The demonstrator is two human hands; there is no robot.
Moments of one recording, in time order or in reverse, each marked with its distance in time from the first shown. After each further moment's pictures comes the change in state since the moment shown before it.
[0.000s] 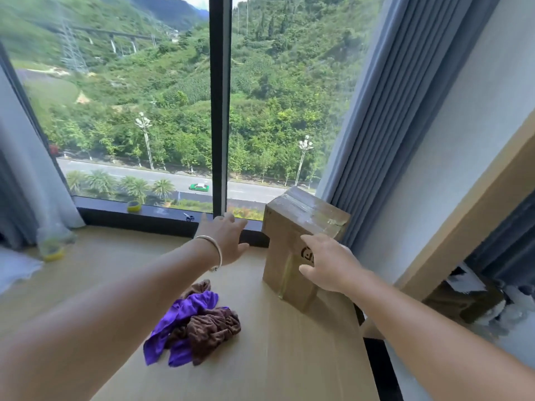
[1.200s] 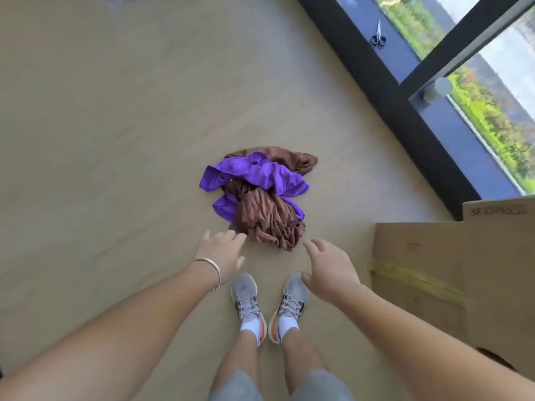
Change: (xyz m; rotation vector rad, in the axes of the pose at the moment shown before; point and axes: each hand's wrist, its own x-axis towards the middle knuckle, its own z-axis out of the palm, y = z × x) left_hand 0.169 -0.062 0.543 -0.440 -0.693 -0.836; right_hand 0.497 0.004 0.487 -0.237 -0.738 -0.792
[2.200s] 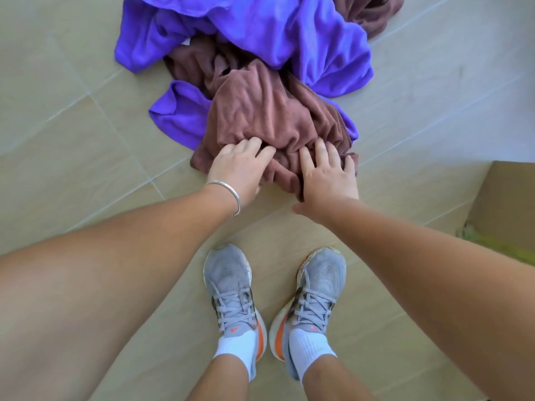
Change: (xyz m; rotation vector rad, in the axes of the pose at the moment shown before) left_hand 0.322 -0.010 0.311 -0.052 0.215 0.159; right_hand 0.330 0.065 0.301 -0.326 -0.066 0.050
